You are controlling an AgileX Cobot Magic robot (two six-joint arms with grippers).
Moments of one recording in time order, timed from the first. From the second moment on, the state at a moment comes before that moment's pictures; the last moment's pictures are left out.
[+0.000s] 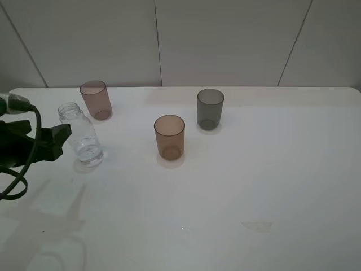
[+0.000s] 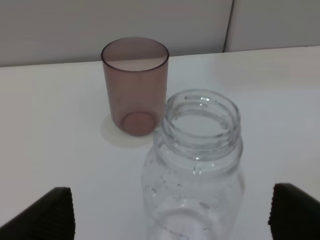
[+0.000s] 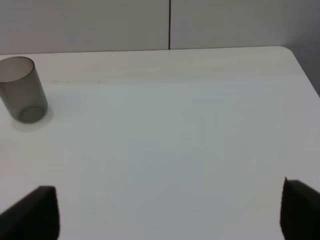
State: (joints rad) left arm -0.34 1.33 -0.09 -0.20 -0.87 0.05; right arm -0.11 0.00 -0.52 0.00 1.06 -0.01
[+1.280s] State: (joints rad) left arm -0.34 1.89 -0.22 -0.12 -1.21 0.02; right arm -0.11 0.00 -0.52 0.00 1.06 -0.01
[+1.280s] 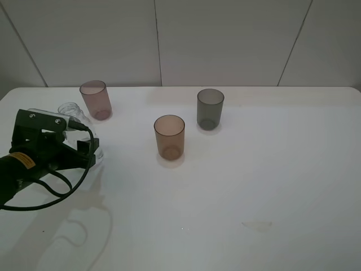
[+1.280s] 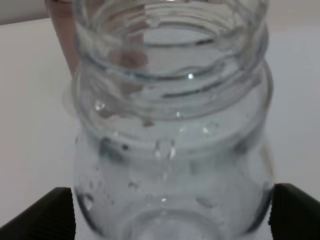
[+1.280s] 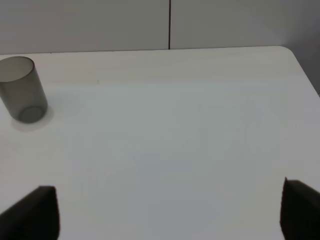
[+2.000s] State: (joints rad) left arm -0.34 2.03 -0.37 -0.11 -1.21 0.05; right arm -0.11 0.00 -0.52 0.00 1.06 -0.01
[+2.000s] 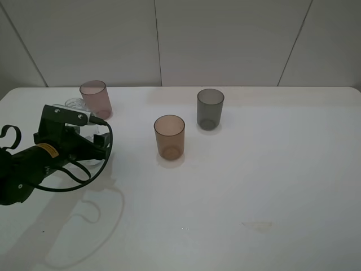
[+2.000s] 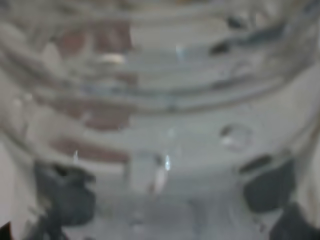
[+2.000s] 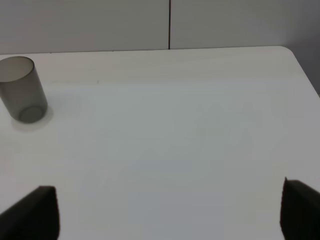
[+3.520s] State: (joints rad) left arm -0.34 2.04 -0.38 -0.11 -1.22 0.08; right arm -0.11 0.00 -0.52 0.00 1.06 -0.01
